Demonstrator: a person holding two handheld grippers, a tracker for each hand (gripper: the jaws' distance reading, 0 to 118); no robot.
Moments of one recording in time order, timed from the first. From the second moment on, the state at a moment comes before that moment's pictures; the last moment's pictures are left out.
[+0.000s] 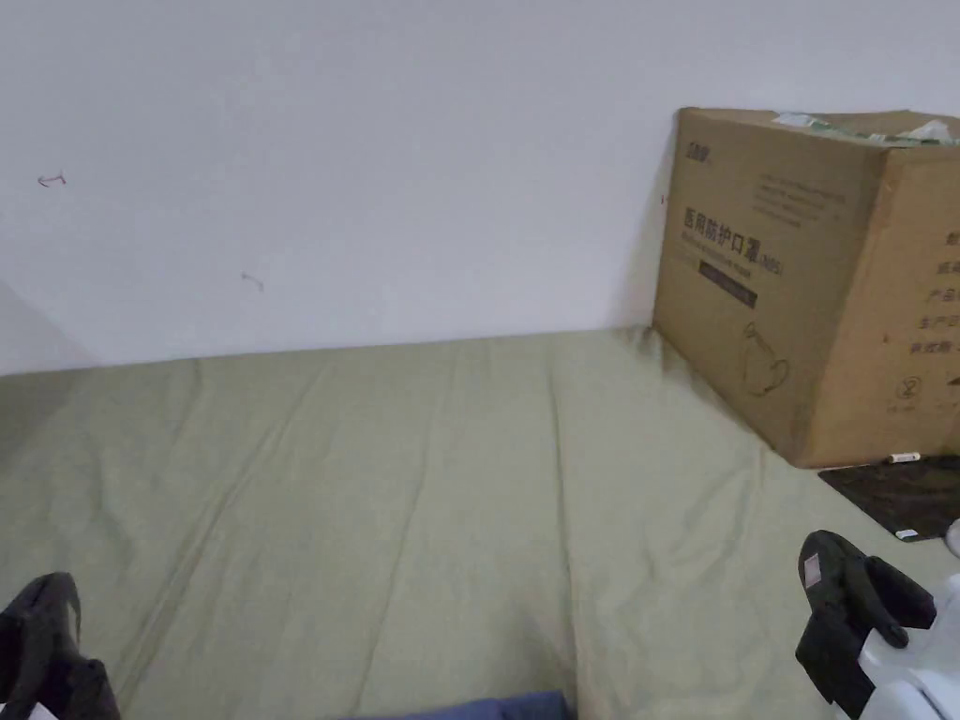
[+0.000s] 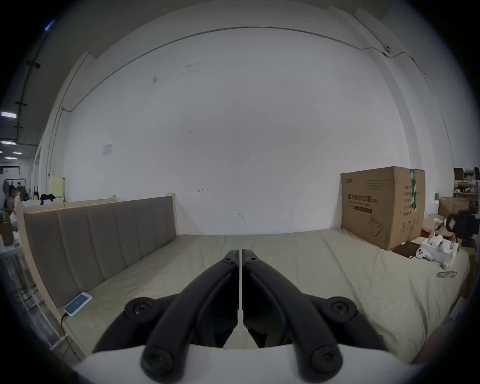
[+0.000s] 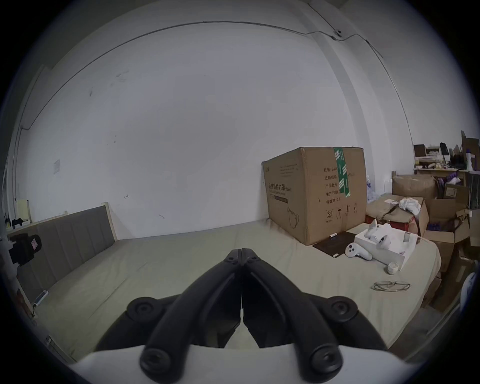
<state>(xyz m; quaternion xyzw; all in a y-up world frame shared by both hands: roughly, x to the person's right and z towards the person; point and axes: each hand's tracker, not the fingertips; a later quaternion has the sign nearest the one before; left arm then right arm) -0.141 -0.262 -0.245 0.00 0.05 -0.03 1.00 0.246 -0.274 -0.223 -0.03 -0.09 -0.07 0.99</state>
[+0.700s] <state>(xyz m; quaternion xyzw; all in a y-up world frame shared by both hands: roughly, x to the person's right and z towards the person) -0.209 -0.322 -0.300 -0.25 -0.12 0.10 0.95 0.199 -0.461 -0.364 -0.54 0.24 -0.23 0.78</state>
